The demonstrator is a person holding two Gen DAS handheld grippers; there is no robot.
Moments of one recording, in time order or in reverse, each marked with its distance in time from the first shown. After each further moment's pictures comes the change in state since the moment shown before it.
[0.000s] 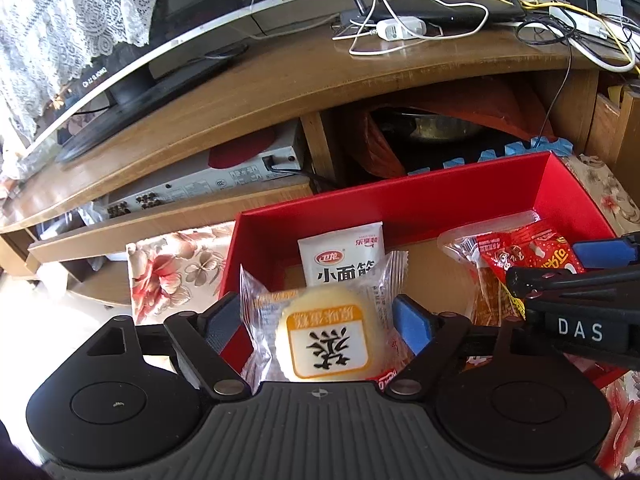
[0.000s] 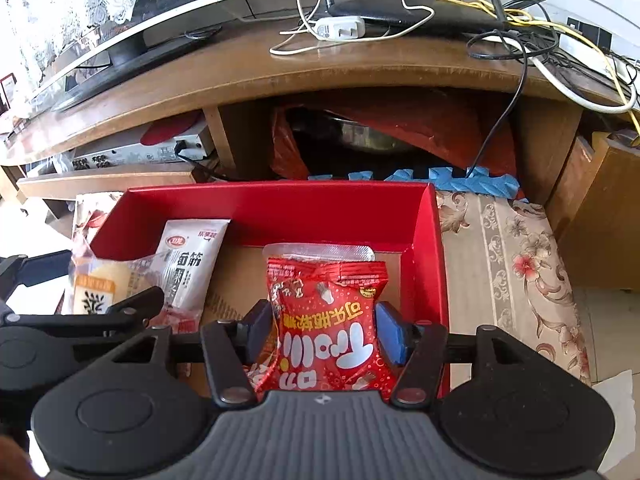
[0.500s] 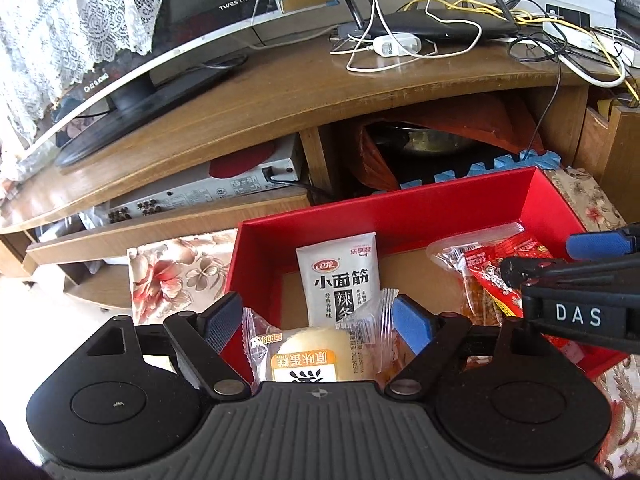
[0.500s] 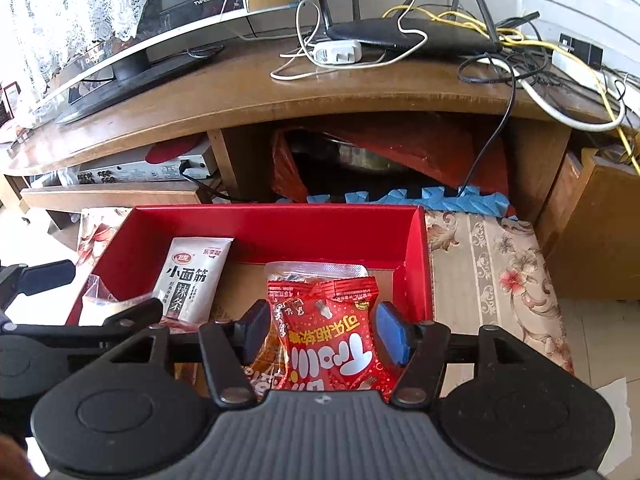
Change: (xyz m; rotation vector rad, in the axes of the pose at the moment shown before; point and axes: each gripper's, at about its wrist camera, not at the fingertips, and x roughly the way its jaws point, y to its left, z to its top) left arm -0.015 0.004 0.002 -0.012 -0.019 -0.027; right arm -0.018 0.000 0.004 -0.008 -0.044 -0.007
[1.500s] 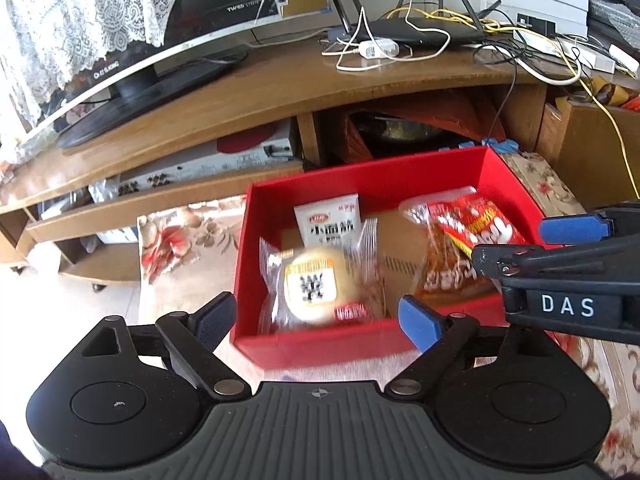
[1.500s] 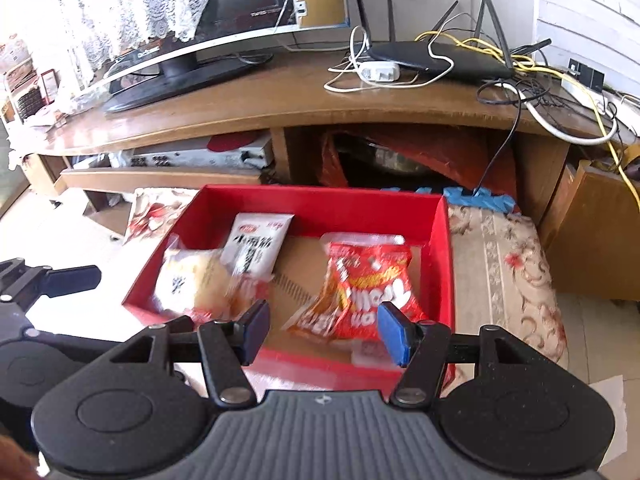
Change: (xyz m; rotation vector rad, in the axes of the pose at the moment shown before) left arm -0.062 0.018 -0.043 -0.013 0.006 -0.076; right arm -0.069 0.029 -0.035 -0.059 -0.022 0.065
